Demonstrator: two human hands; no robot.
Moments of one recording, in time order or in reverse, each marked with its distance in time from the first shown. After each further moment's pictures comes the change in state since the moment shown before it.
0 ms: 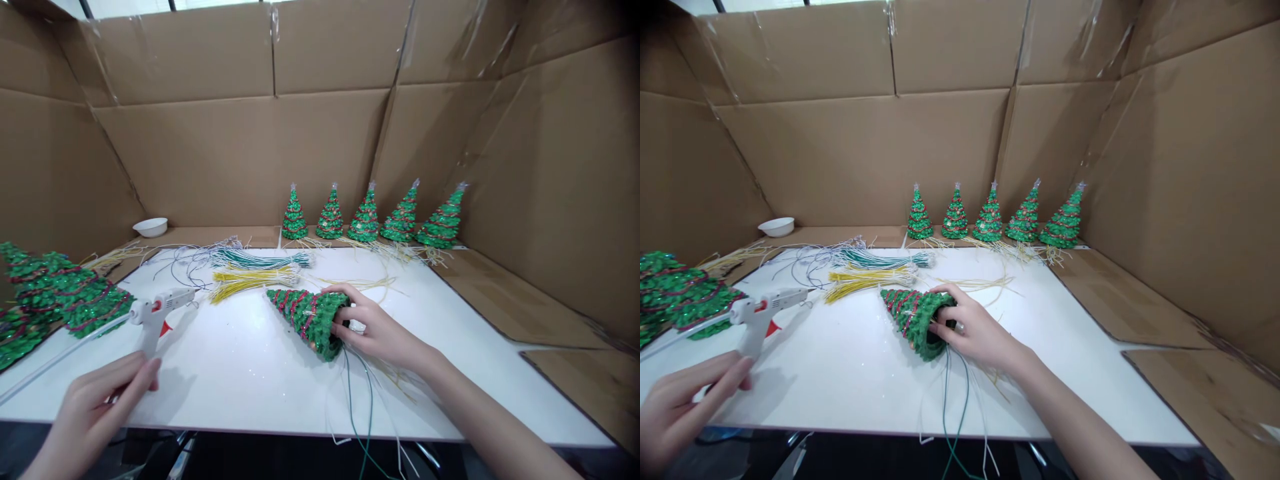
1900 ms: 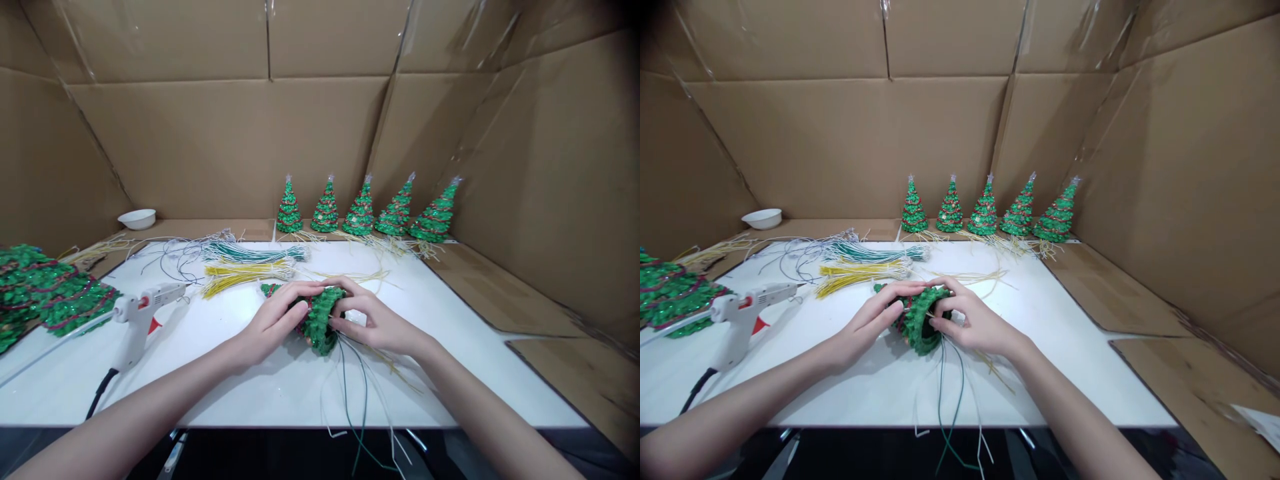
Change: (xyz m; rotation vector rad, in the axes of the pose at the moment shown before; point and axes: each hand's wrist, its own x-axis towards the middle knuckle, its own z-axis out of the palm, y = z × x) left_hand 0.115 0.134 0.111 -0.838 -0.399 0.309; right_hand -0.001 0.008 -0.006 0.128 -0.010 -0.021
